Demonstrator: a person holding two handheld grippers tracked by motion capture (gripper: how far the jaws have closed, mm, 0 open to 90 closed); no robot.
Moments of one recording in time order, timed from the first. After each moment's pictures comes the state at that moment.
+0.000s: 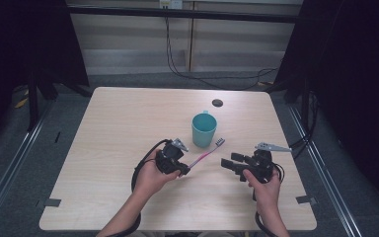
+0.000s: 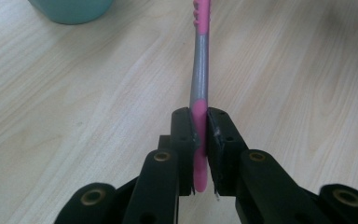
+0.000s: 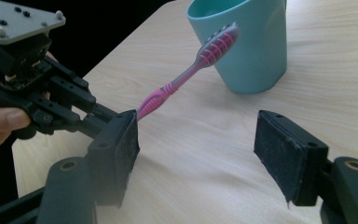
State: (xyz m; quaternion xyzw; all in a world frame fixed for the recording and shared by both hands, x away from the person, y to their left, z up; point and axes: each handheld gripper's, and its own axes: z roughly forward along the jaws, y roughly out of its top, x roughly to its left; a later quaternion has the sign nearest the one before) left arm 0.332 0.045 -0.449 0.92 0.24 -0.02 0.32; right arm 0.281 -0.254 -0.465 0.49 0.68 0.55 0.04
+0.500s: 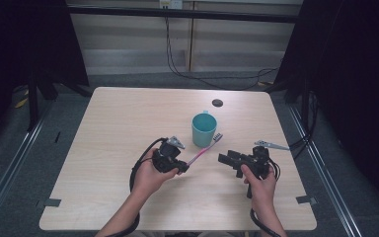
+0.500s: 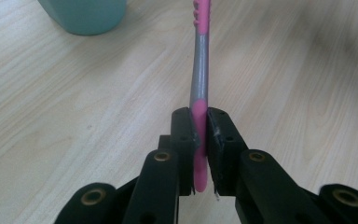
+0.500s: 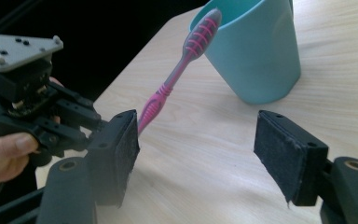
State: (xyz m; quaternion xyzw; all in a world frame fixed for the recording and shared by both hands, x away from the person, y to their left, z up) left arm 0.331 0.053 -0.445 0.90 0.26 -0.01 0.35; right arm 0.290 -0.249 -0.468 0.51 0.64 0.57 0.01
